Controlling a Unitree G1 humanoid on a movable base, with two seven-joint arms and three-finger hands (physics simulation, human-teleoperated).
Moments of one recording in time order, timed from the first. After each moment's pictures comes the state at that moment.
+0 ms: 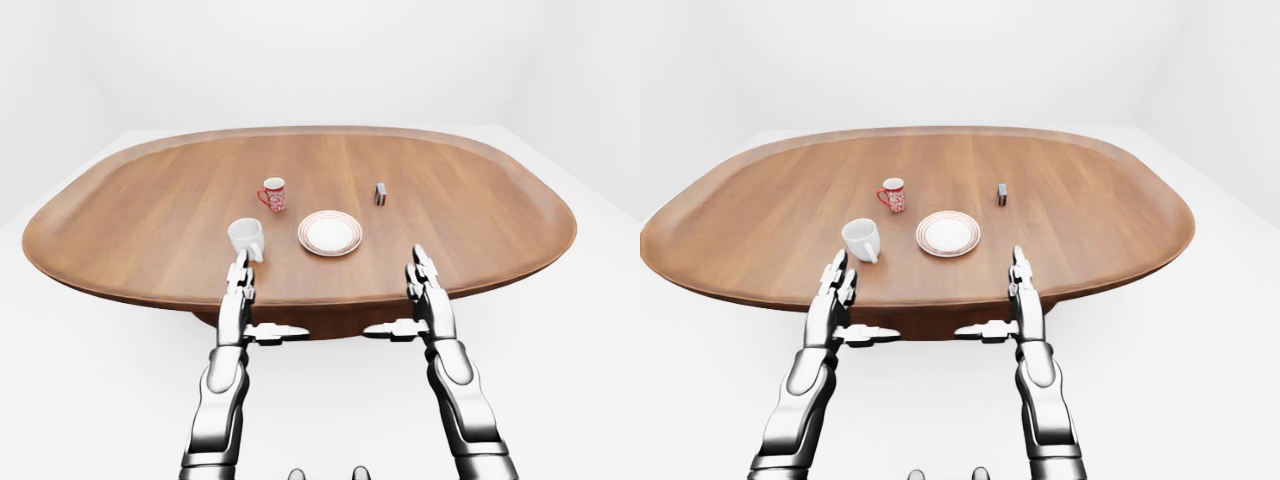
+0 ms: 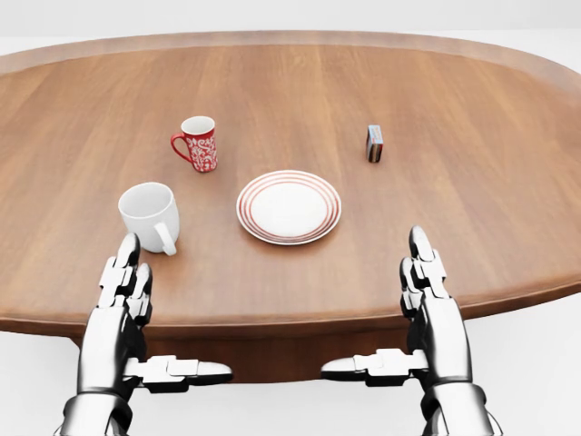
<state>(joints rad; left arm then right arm) 0.00 0.01 0.02 0.00 -0.01 0.00 -0.02 0.00 -0.01 -0.02 0.00 0.01 0.00 0.02</state>
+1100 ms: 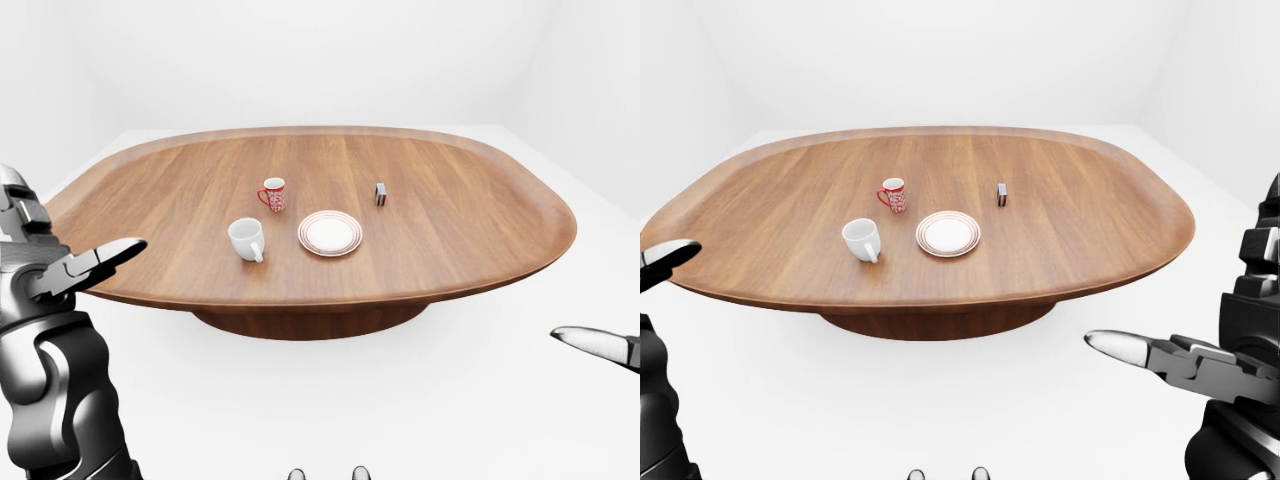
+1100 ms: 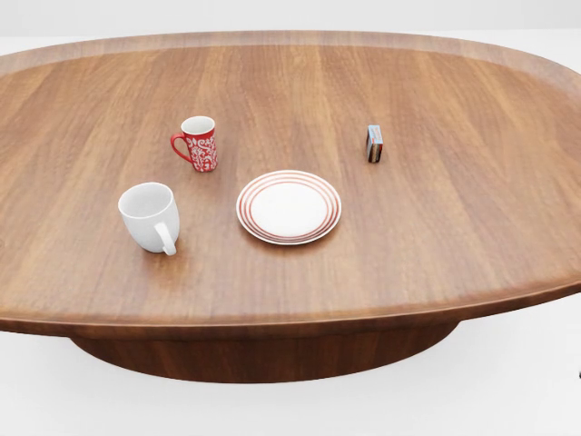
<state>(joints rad) -0.16 0.28 0.50 -0.51 -0.53 0.09 0.23 0.27 -0.34 -0.55 -1.02 0.51 0.09 -0.21</state>
